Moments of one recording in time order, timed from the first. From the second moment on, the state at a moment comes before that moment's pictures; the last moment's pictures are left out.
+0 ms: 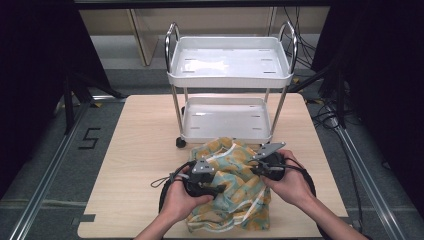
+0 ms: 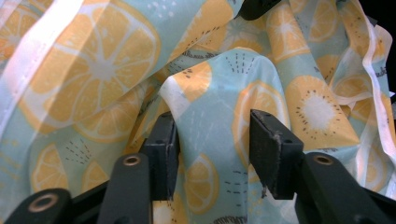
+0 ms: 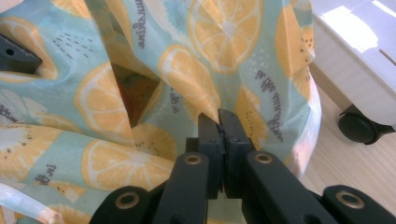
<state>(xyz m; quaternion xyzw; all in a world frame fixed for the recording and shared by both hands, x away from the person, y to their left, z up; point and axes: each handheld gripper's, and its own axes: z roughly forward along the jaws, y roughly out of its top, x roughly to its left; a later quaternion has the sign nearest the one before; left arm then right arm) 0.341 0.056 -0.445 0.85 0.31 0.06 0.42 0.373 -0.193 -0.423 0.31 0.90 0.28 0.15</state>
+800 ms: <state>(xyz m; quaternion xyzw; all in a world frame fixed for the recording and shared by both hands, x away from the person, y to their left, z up) 0.317 0.056 -0.438 0.87 0.26 0.03 0.41 0.378 -0.191 -0.419 0.32 0.89 0.28 0.15</state>
